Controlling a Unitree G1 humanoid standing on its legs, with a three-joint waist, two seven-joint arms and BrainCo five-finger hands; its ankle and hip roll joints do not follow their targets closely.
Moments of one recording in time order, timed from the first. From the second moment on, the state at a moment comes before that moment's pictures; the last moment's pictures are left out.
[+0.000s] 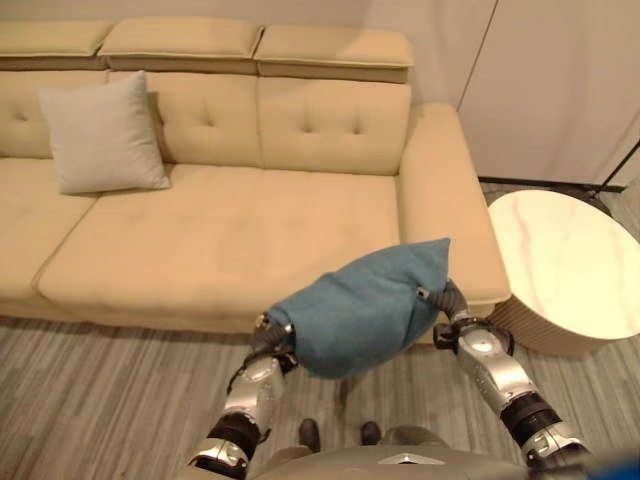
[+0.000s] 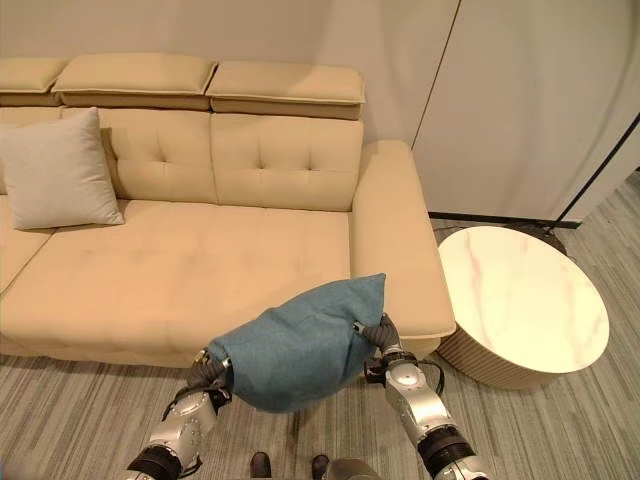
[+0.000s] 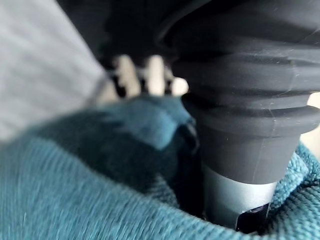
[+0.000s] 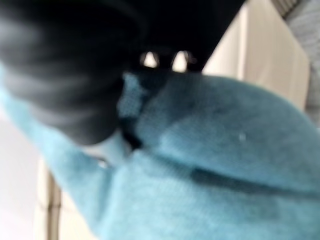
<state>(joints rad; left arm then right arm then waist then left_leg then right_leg) -0.13 0.13 -0.22 0.67 -0.60 -0.04 0.40 -0.16 -0.29 0.33 0.45 0.38 0.05 -0.19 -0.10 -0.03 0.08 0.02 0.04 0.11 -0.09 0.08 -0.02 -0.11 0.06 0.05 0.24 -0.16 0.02</state>
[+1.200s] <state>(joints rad) -0.03 0.17 -0.17 0.36 -0.74 -0.10 0.35 -0.20 -0.36 0.32 0.33 0.42 0.01 -0.16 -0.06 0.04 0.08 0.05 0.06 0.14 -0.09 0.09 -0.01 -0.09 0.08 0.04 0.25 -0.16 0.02</state>
